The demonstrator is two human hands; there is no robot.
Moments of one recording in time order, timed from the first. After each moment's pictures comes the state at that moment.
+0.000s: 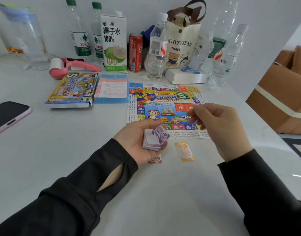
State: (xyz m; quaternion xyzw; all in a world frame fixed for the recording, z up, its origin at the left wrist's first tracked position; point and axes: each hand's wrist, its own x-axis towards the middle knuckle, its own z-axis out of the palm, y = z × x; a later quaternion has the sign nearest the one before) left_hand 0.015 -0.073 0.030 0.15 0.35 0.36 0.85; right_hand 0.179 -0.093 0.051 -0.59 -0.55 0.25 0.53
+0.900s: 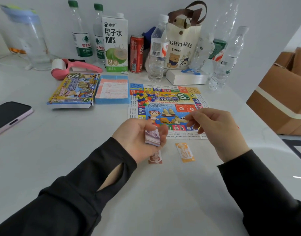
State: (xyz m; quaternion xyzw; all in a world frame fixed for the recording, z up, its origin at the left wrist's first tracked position) left_hand 0.012 -0.075 0.037 0.11 0.33 0.41 0.84; right_hand 0.181 -0.092 0.044 -0.60 -0.56 0.27 0.50
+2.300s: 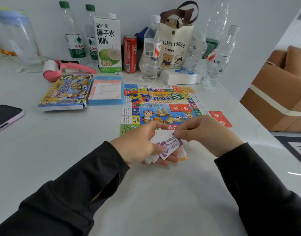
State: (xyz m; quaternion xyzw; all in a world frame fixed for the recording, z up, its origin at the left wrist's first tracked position) left_hand 0.014 -0.080 0.030 0.60 0.36 0.21 0.69; right_hand 0.194 -0.090 0.044 -0.61 -0.62 0.38 0.31
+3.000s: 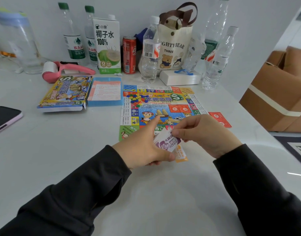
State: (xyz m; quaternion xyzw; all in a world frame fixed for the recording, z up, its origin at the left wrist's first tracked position) left_hand 0.020 -0.082 0.032 0.70 0.44 0.18 0.53; right_hand 0.191 -0.088 0.045 -0.58 -0.61 0.42 0.35
